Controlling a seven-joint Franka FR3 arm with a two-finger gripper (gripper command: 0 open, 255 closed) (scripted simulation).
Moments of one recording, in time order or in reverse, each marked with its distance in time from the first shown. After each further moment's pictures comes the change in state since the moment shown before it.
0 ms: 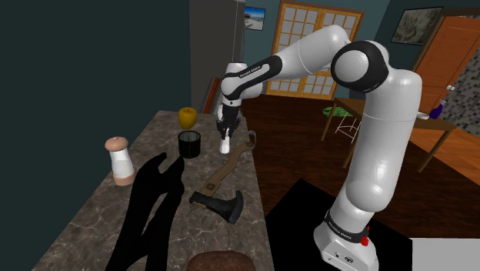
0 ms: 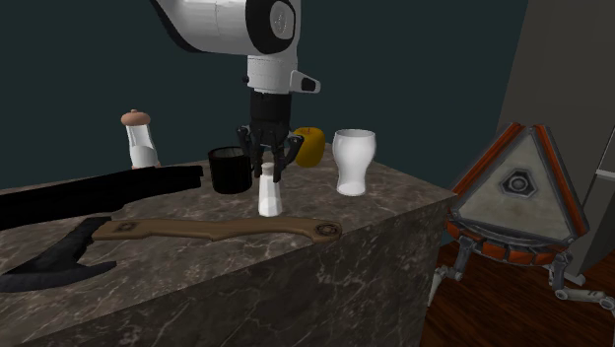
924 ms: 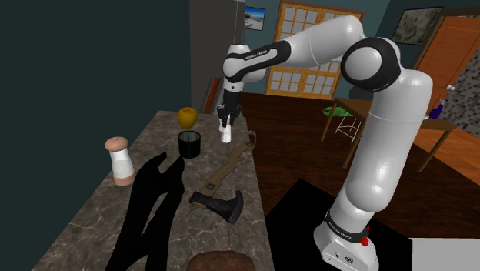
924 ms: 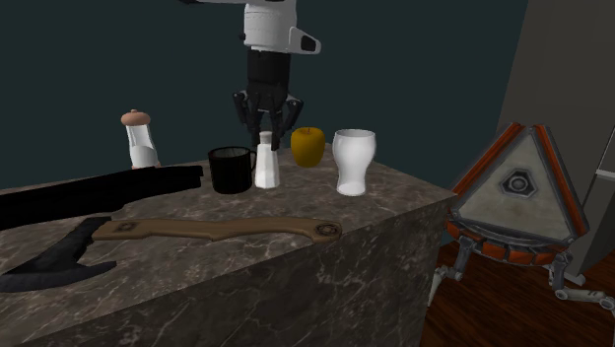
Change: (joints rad) arm 0.000 -0.068 -0.003 0.088 -0.015 -0.156 0.021
